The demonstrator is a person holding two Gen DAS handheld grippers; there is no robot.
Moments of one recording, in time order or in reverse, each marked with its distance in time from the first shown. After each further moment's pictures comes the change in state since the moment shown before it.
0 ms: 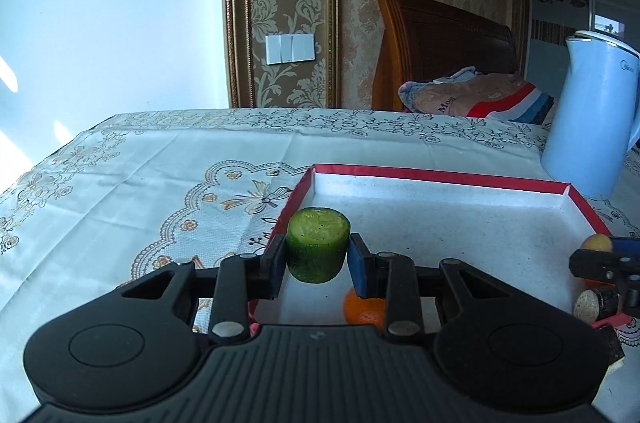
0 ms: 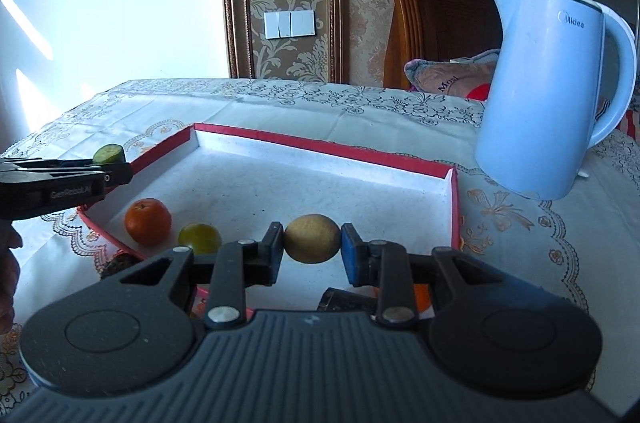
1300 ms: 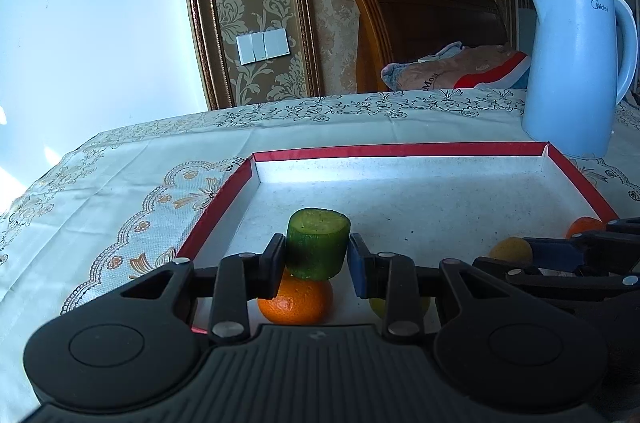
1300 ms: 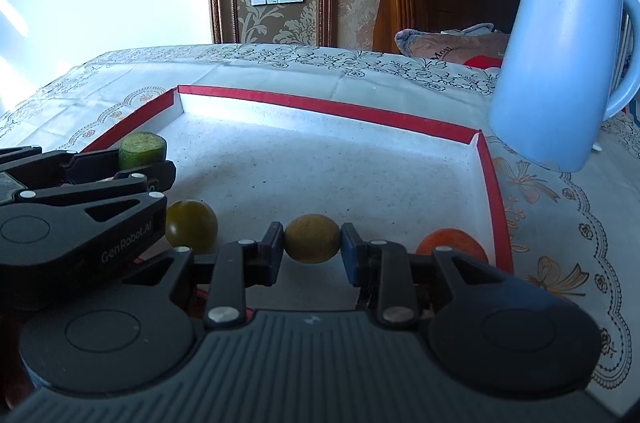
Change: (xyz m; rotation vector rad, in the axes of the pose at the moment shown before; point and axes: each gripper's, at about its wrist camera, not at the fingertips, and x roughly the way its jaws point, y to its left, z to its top) left arm 0.013 -0.064 -0.012 0.100 0.018 0.046; right arm 0.040 0.027 -0.010 0.008 0.078 -0.056
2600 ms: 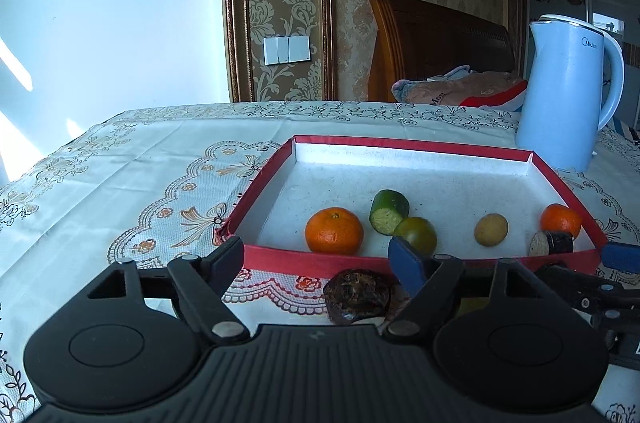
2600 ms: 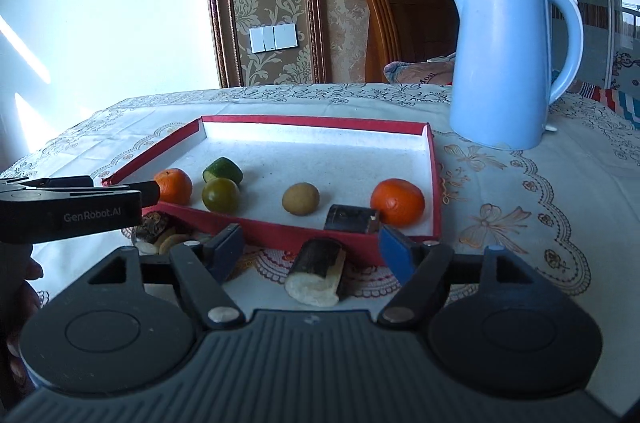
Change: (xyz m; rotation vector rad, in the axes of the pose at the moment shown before) left arm -0.063 0.035 -0.035 -0.096 -0.036 -0.008; right arm -0.091 -0.022 -0.054 0.078 -0.144 0.033
